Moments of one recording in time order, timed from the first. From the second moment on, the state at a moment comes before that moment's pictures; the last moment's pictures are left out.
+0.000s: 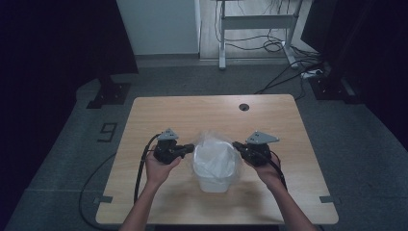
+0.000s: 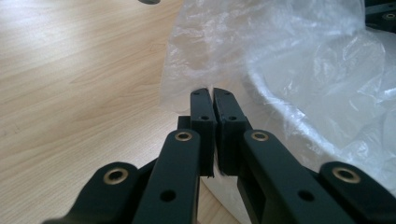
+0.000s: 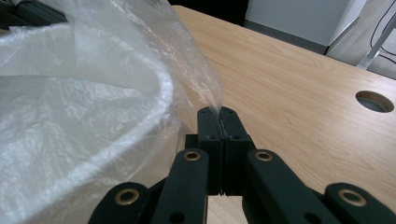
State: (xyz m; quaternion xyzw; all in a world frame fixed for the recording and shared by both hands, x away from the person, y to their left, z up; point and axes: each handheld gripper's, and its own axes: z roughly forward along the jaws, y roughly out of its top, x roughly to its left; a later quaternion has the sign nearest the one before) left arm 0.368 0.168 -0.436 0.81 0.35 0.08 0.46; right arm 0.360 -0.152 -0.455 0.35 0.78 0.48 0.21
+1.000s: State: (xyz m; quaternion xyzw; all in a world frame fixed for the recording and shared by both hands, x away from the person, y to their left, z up) left arm 0.362 0.173 -0.460 0.80 0.32 0.12 0.49; right arm 0.356 -0.157 -0.462 0.33 0.77 0.50 0.21
